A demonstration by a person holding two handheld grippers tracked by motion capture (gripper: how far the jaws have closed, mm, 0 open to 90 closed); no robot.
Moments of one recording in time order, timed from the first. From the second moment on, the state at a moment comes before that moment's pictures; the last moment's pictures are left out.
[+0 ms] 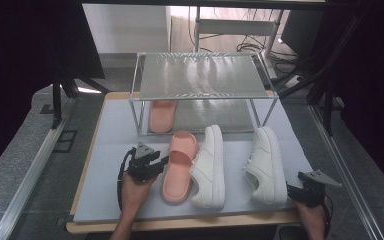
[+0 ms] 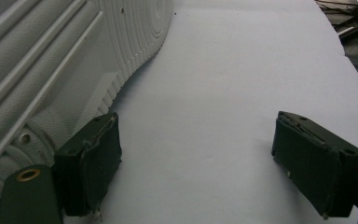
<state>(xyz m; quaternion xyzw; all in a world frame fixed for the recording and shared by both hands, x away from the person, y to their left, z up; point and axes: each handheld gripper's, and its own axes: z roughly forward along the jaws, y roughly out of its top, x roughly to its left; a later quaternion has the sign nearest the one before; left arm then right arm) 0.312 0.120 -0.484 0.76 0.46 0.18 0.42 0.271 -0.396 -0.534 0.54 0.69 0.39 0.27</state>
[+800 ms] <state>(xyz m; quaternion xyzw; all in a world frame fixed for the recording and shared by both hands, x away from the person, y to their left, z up) 0.335 0.110 -0.489 0.76 0.47 0.19 0.40 0.271 -0.396 -0.534 0.54 0.69 0.39 0.27</state>
